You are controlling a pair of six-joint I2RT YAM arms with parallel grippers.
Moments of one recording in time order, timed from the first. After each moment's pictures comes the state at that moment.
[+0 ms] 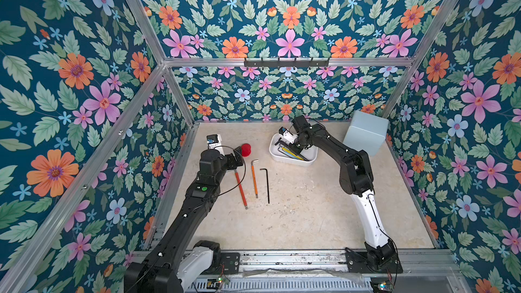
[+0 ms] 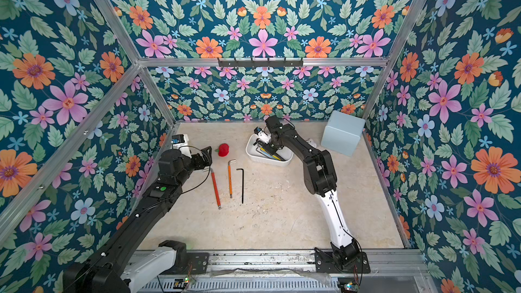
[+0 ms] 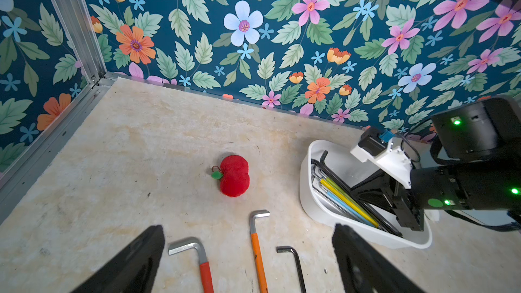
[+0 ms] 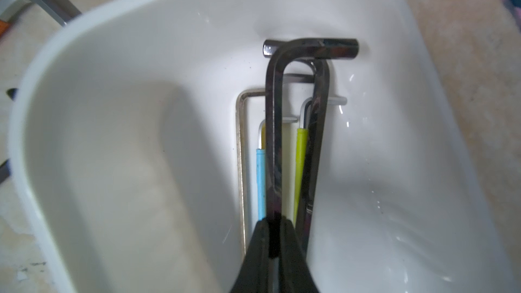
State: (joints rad) left arm -0.23 1.02 0.73 -0.03 -0.07 -0.31; right arm 0.52 2.42 2.15 -0.83 -0.13 -0.44
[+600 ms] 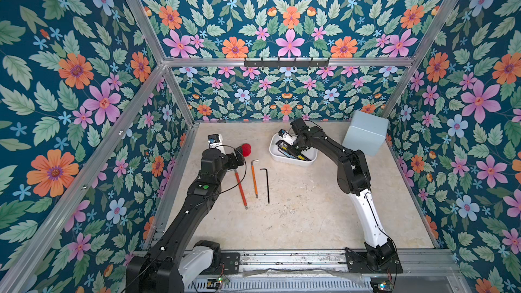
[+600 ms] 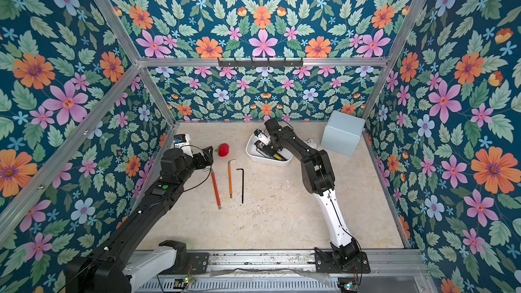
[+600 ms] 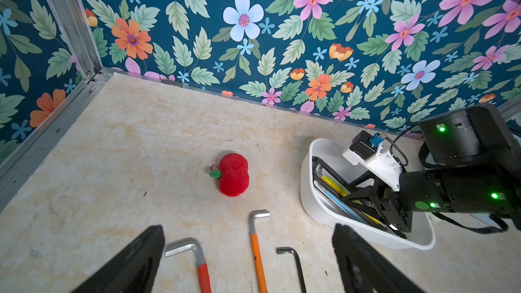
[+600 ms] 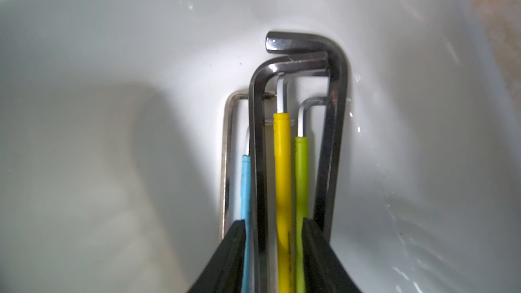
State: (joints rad) left arm -0.23 1.04 0.72 -0.01 -0.06 -0.31; right arm 0.52 2.45 2.15 -0.79 -0.12 -0.42
